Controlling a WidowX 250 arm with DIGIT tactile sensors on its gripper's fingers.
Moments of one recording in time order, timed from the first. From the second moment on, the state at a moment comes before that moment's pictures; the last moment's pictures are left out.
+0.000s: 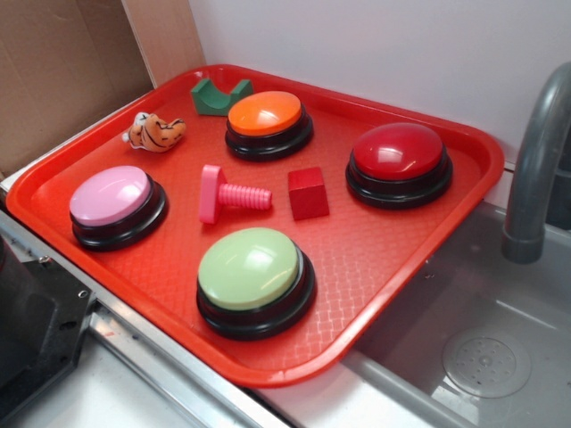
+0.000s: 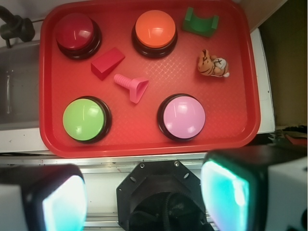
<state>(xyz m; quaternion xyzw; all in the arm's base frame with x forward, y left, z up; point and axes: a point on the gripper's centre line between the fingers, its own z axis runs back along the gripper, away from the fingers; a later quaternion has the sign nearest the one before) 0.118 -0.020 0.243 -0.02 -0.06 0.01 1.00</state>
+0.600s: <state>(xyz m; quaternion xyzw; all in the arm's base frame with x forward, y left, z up) 0.146 0.006 0.230 -0.02 -0.05 0.13 0.99</state>
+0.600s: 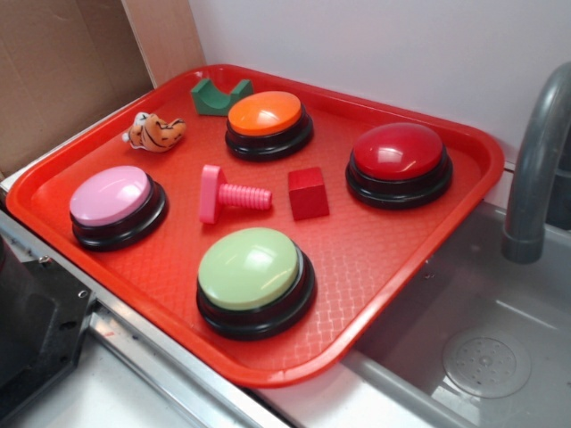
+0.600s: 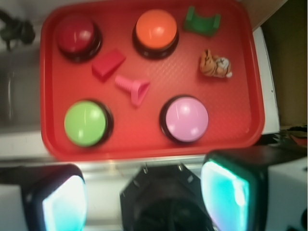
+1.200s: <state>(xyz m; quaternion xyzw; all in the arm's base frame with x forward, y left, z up) 0.218 0.090 0.152 0.07 -0.06 0.48 0.87</state>
